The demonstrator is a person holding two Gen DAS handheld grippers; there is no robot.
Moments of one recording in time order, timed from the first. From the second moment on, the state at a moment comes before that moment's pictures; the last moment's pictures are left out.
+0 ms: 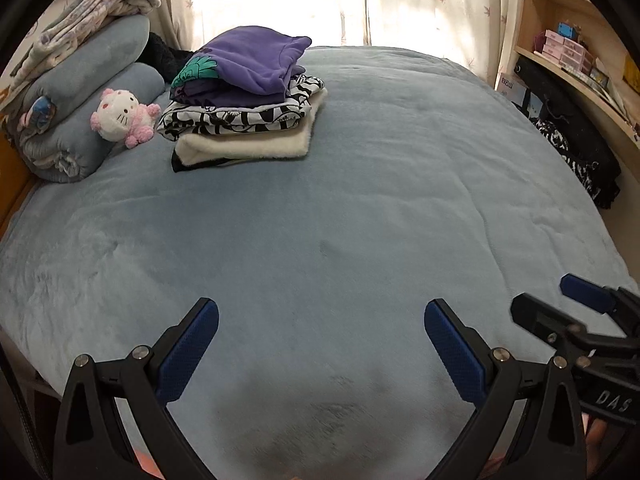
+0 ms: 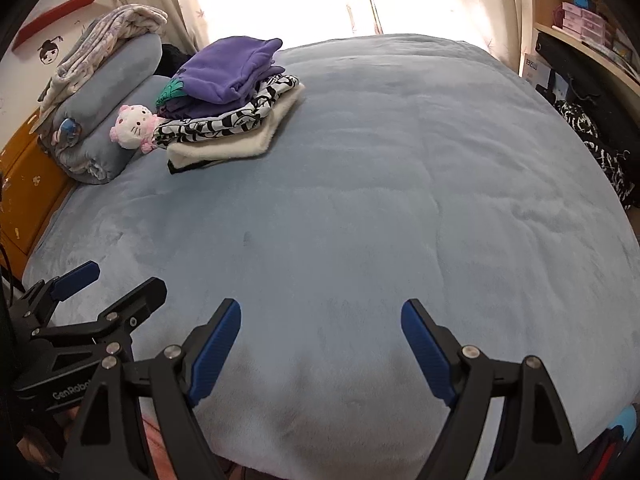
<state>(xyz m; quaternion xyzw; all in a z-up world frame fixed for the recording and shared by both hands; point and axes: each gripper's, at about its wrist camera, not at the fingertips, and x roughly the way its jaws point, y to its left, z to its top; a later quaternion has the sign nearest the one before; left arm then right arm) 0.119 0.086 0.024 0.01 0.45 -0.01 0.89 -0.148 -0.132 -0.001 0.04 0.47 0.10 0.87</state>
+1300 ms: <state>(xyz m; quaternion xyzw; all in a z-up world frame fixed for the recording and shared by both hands) 0.081 0.092 0.065 -0.01 0.42 0.00 0.91 -0.193 -0.133 0.045 0.07 0.41 0.14 0.90</state>
